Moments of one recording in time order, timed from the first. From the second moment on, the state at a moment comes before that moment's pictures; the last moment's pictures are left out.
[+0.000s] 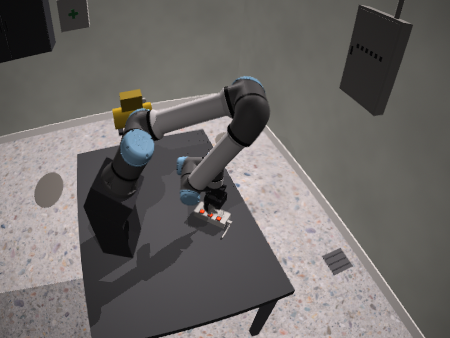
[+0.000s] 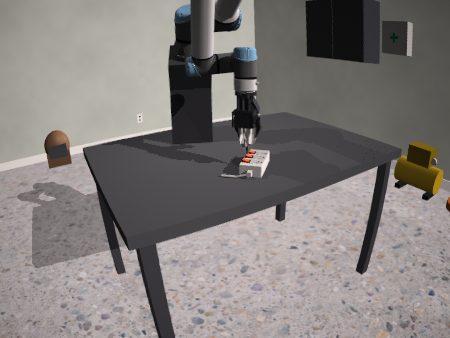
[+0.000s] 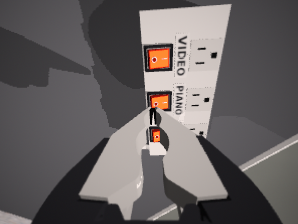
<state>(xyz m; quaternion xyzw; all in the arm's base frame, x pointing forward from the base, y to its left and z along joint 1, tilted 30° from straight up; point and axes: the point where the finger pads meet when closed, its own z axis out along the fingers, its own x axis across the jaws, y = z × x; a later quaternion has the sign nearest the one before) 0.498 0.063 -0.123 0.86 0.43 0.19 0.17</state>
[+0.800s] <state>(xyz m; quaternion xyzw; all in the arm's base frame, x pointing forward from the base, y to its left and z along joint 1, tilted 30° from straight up) 0.500 0.062 -0.126 0.86 0.43 0.19 0.17</state>
